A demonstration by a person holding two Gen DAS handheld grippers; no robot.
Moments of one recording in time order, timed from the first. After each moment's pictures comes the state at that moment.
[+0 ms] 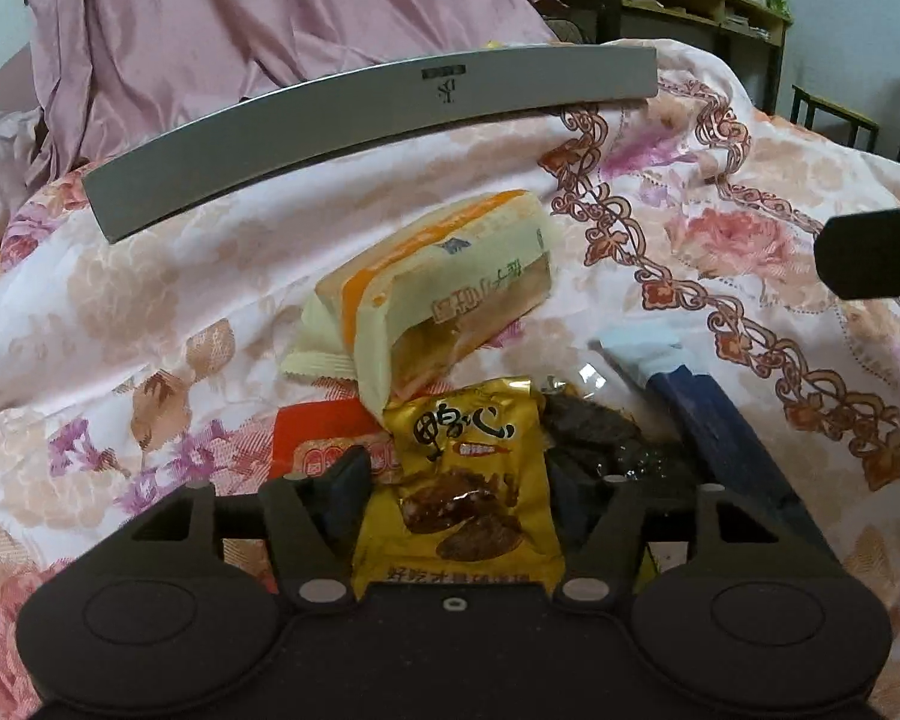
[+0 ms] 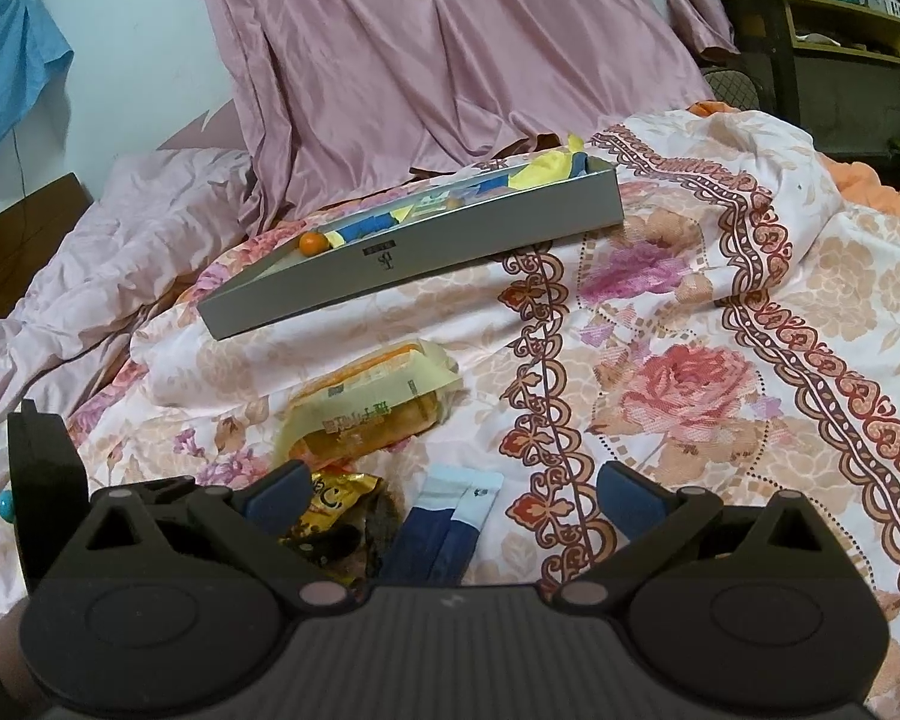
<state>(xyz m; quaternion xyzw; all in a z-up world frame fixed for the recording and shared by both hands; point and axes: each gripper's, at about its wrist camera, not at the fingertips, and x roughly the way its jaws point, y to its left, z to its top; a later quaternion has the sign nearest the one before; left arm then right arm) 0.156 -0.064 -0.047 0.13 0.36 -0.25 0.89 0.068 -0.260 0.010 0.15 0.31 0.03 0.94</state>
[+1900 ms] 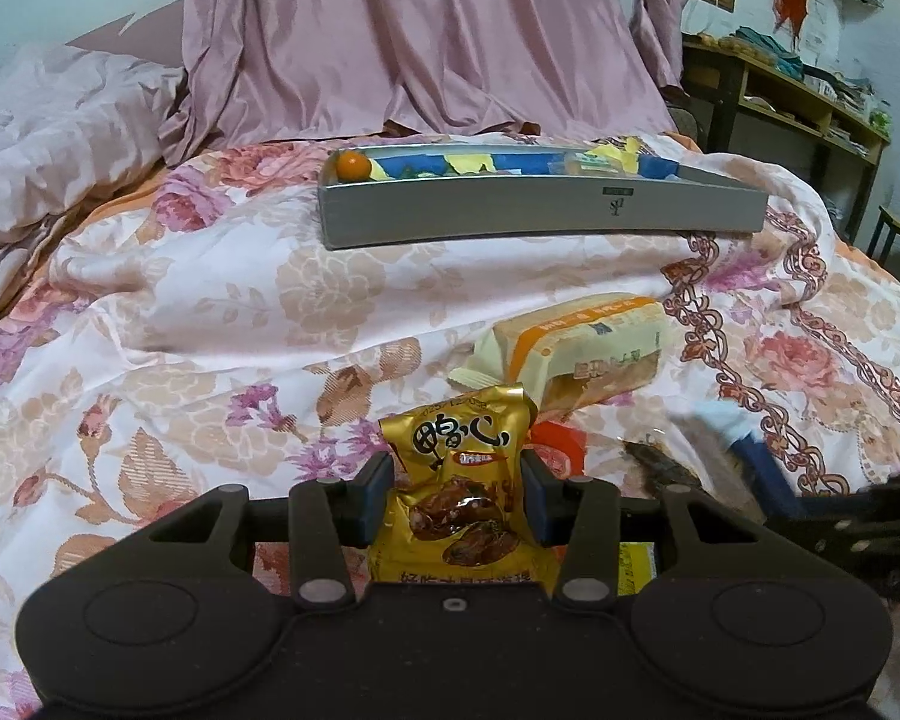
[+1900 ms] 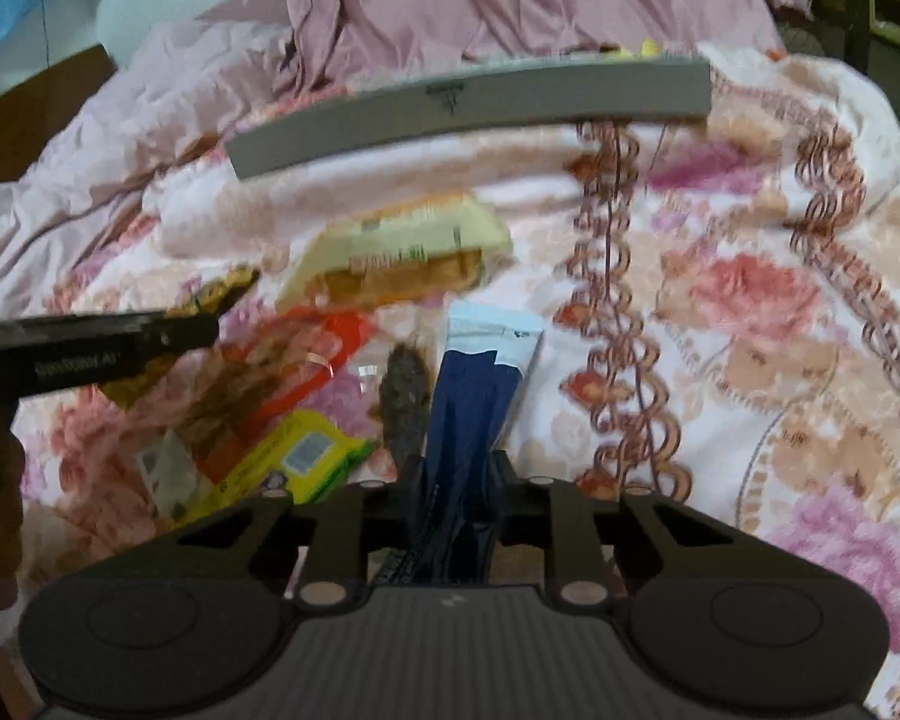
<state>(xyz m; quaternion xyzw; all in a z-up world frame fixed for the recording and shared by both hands) 0.135 0.008 0.002 0.04 0.34 -0.16 0.93 0.070 -0.223 -0.020 0.08 0.39 0.07 0.92</state>
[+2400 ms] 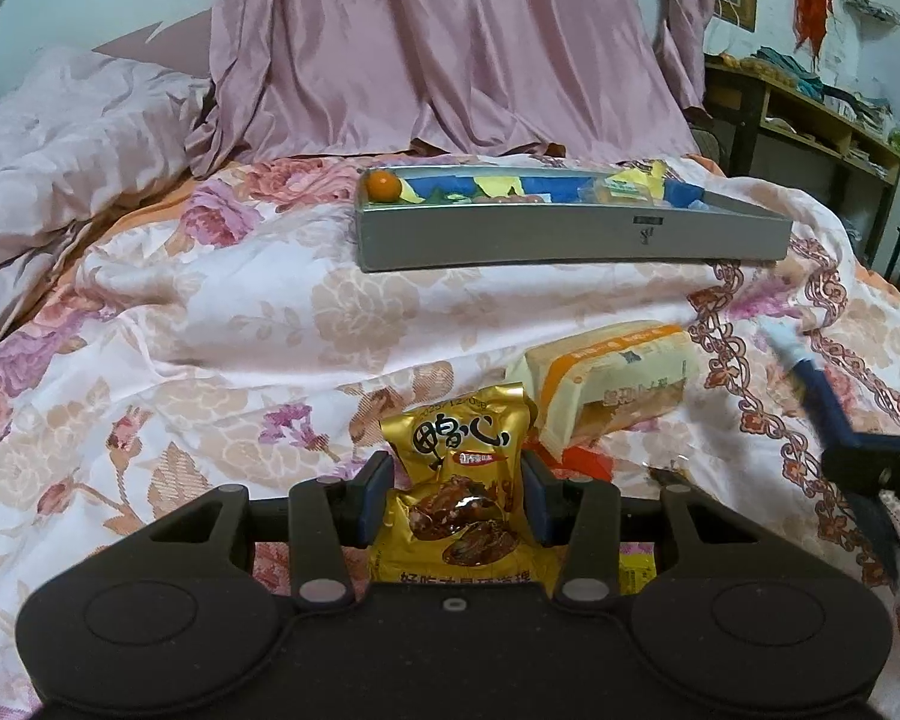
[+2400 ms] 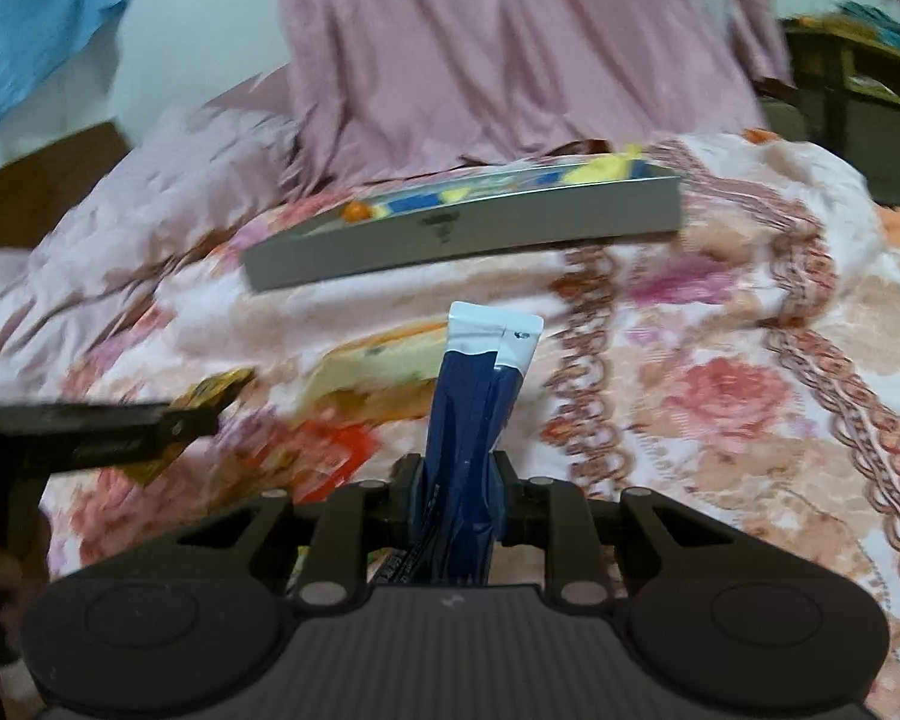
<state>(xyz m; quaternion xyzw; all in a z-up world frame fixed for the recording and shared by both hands) 0.138 0.017 0.008 0.03 0.32 -0.14 0.94 0.065 -0.241 0.007 0.10 0.31 0.06 0.94</state>
